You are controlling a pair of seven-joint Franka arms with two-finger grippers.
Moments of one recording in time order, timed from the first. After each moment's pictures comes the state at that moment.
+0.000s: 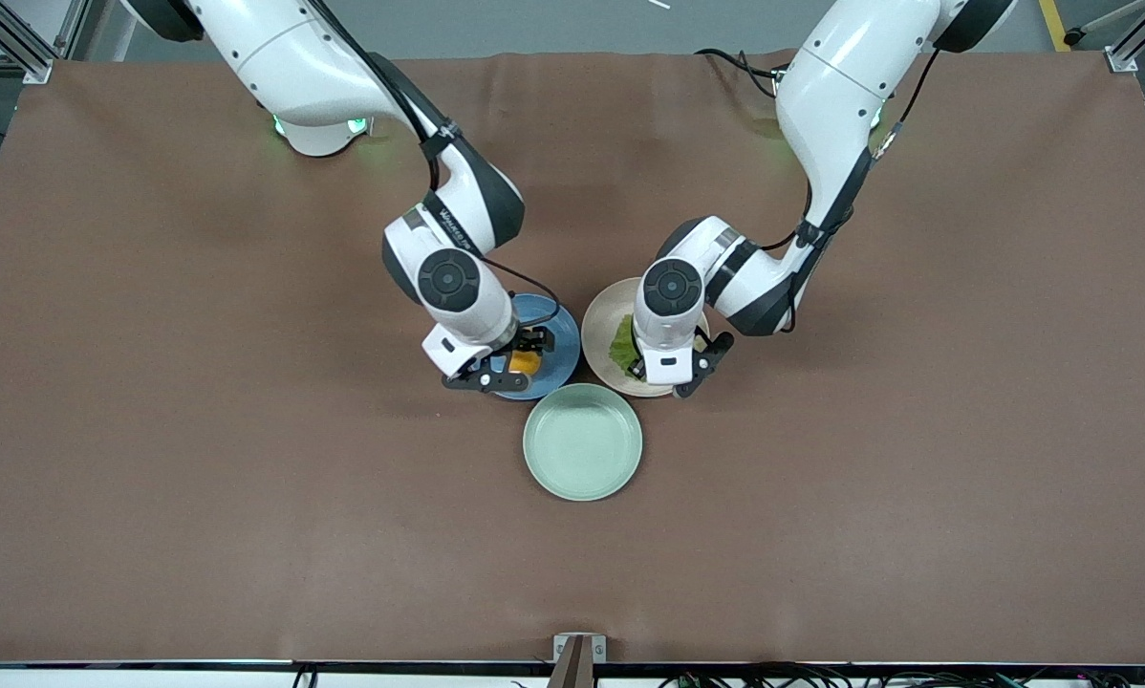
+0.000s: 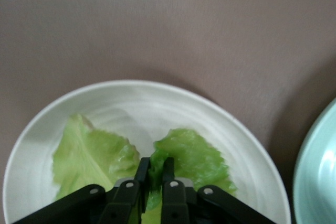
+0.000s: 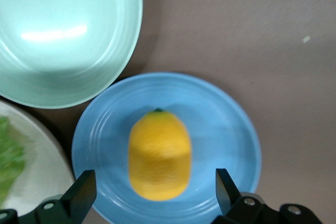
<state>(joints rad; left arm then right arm) -0.47 0.67 -0.21 -1.71 0.18 2.28 -1.59 0.51 0.63 0.17 -1.64 0.04 2.24 0.71</state>
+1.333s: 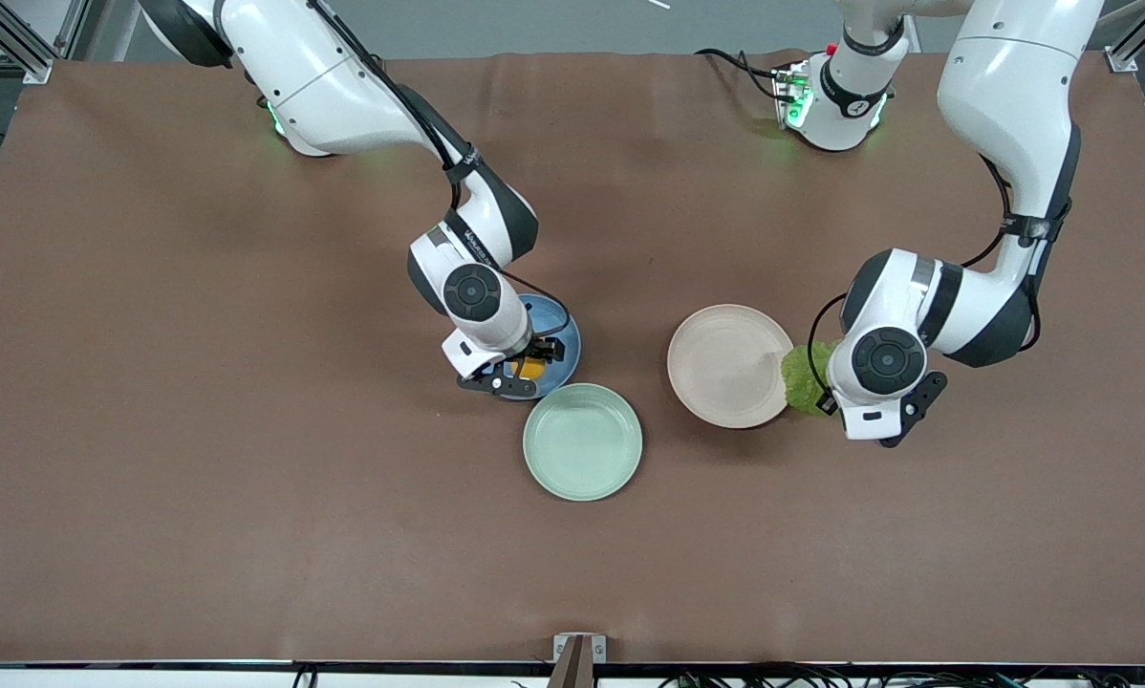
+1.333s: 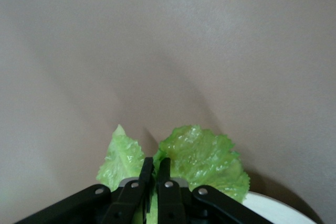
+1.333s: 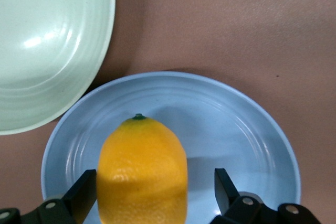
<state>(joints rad) -0.10 0.53 -0.20 -1.71 0.32 1.94 -1.29 0.53 0.72 0.15 -1.65 0.04 2.33 0.78</state>
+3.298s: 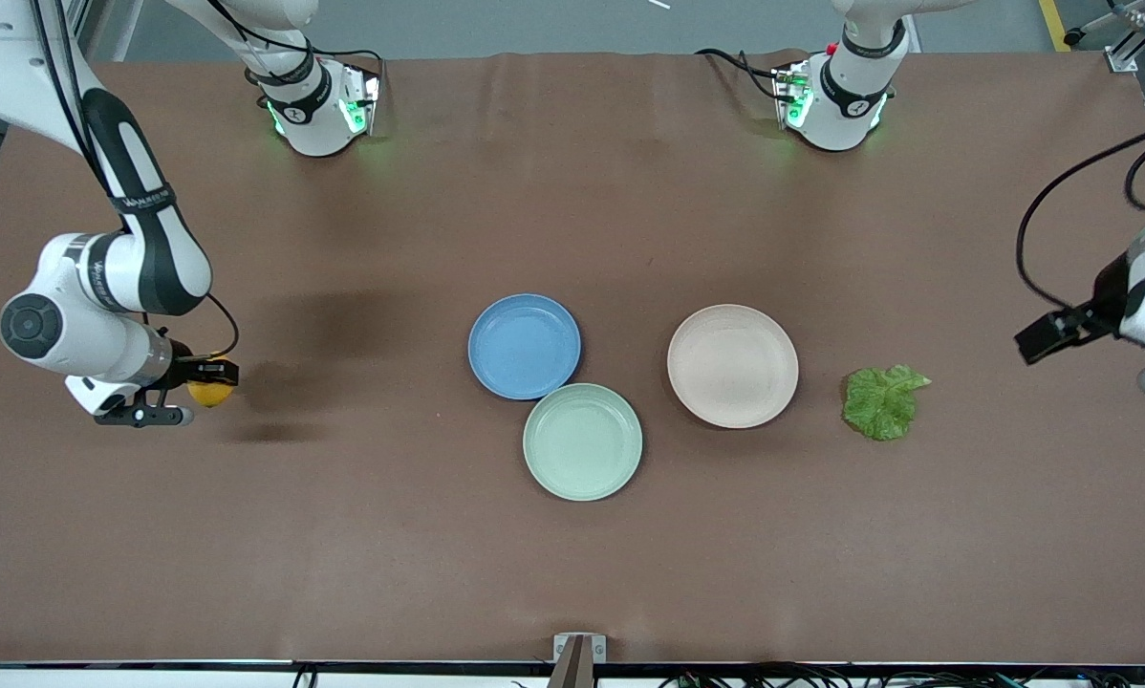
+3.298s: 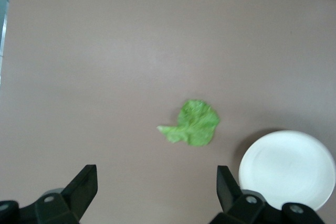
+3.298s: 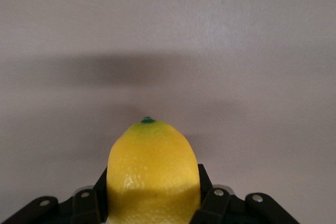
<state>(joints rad) 0.13 0.19 -0.22 -1.39 0.21 1.60 -0.27 -0.26 0.43 0.13 -2.03 -0.12 2.35 -0.03</state>
